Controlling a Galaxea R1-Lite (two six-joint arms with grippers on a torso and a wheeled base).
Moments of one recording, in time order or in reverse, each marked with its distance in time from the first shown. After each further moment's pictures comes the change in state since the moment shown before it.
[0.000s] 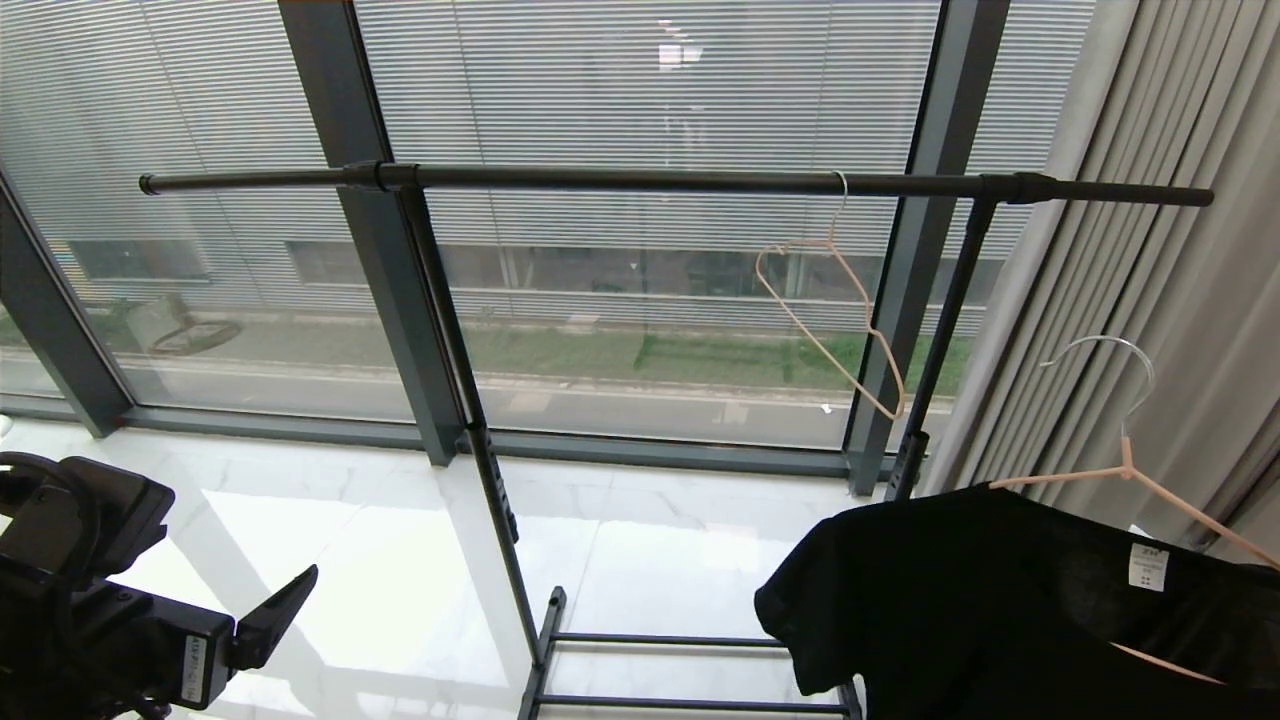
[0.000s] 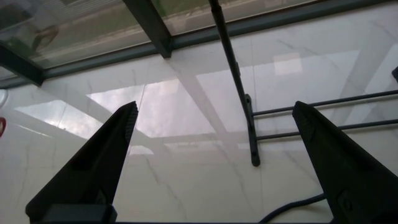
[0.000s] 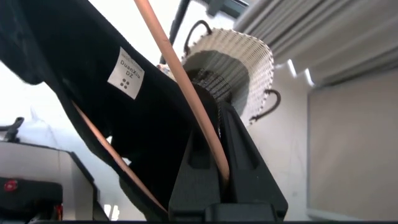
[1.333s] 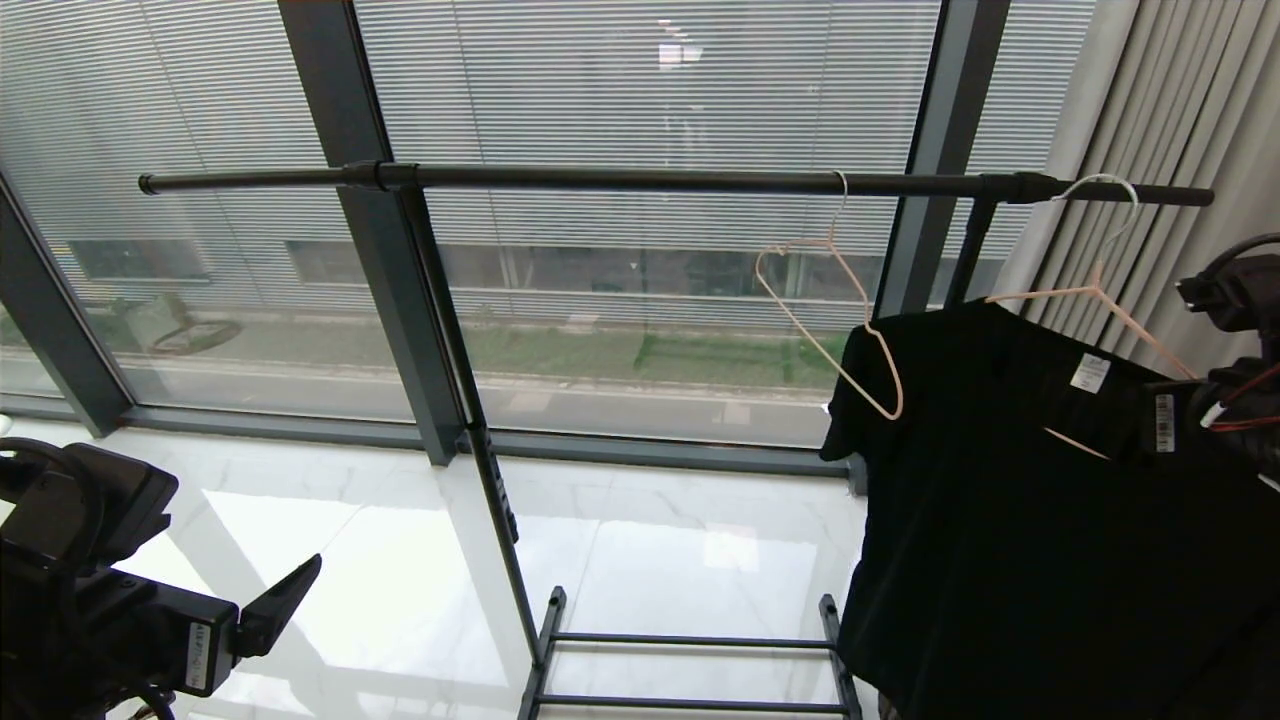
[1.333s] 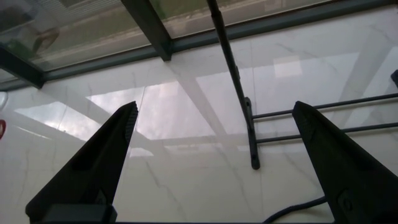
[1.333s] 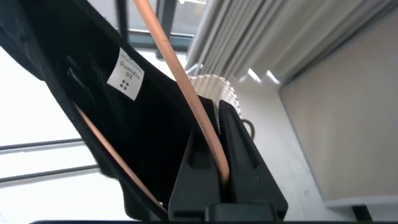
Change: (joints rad) left arm -0.003 0.012 -0.020 -0.002 0.000 0.000; right arm 0.019 0.441 -0.324 -0.290 -0.252 0.180
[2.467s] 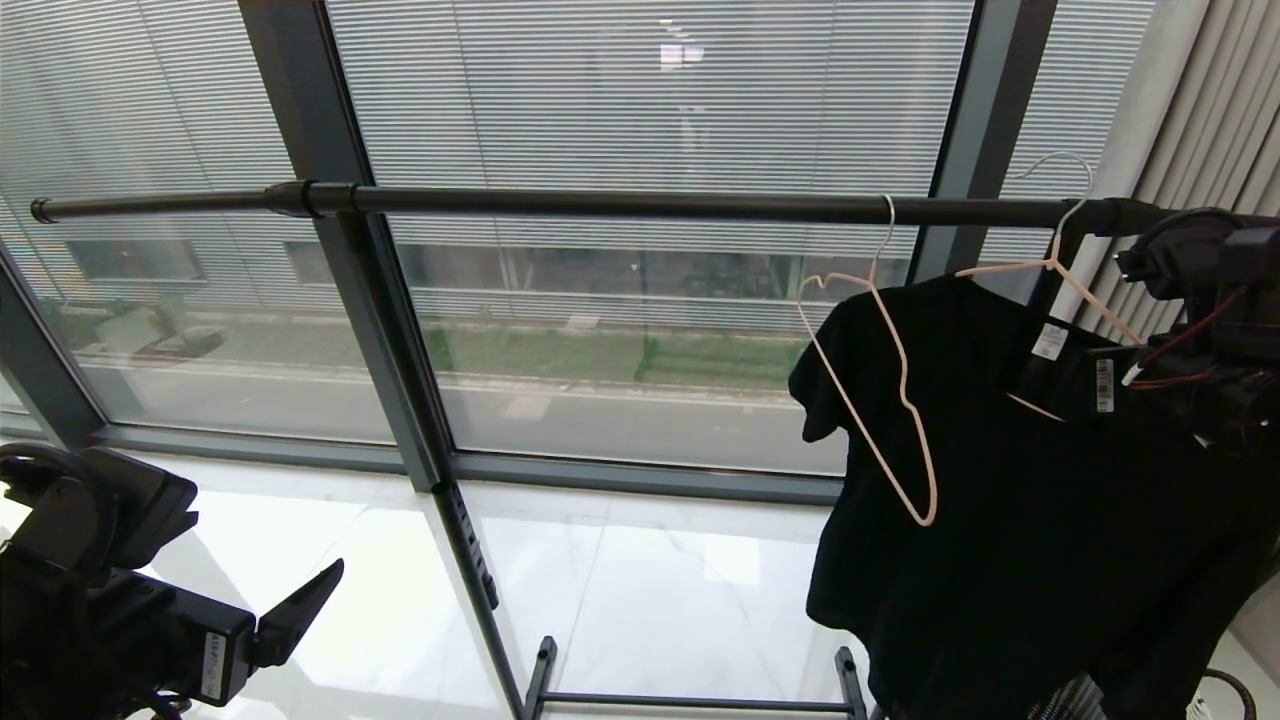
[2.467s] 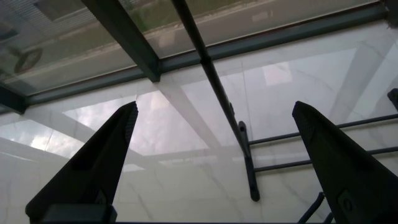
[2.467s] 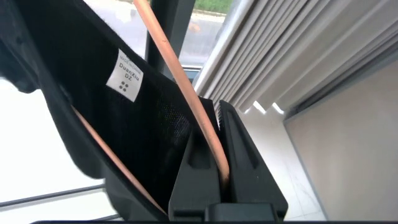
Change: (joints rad) left arm -0.072 -0.001 -0.001 -0.001 -0.001 -0.001; right arm 0.053 0.123 -0.100 -0.070 -0.081 -0.005
